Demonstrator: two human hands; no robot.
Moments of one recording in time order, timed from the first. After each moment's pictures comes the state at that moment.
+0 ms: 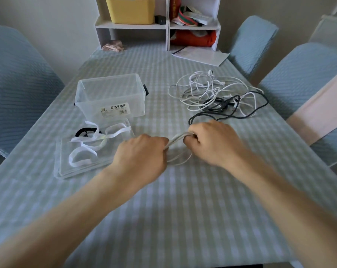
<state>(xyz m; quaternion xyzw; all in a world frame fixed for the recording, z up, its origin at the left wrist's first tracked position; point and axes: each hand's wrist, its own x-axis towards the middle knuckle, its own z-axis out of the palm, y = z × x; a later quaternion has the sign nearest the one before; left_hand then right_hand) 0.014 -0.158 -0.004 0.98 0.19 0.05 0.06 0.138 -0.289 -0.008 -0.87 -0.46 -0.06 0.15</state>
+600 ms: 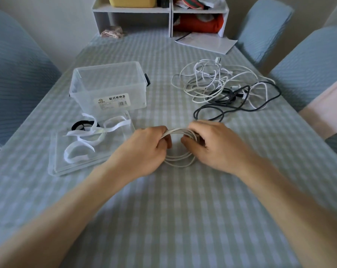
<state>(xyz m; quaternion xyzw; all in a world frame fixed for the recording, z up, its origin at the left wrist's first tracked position) 0.025 -0.138 -0.024 0.94 0.16 0.08 0.29 0.145 -0.293 -0.035 -0.81 -0.53 -0.01 0.26</state>
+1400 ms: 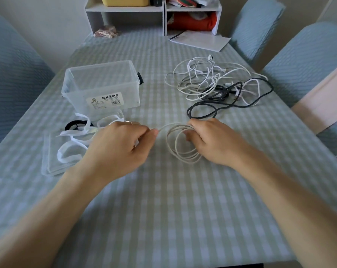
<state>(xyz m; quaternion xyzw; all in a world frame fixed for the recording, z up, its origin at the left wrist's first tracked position) 0.003 -0.121 -0.027 0.95 0.08 0.24 0.19 0.150 -0.299 -0.030 -0.85 -0.49 0.04 0.21</state>
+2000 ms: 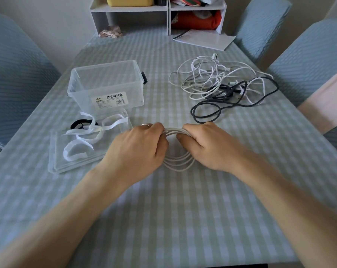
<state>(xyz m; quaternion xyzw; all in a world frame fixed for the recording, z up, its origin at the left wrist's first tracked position) 0.009 -0.150 -0.026 0.97 0.12 0.17 0.11 0.137 -0.291 -0.036 -0.80 -0.52 0.06 0.27</state>
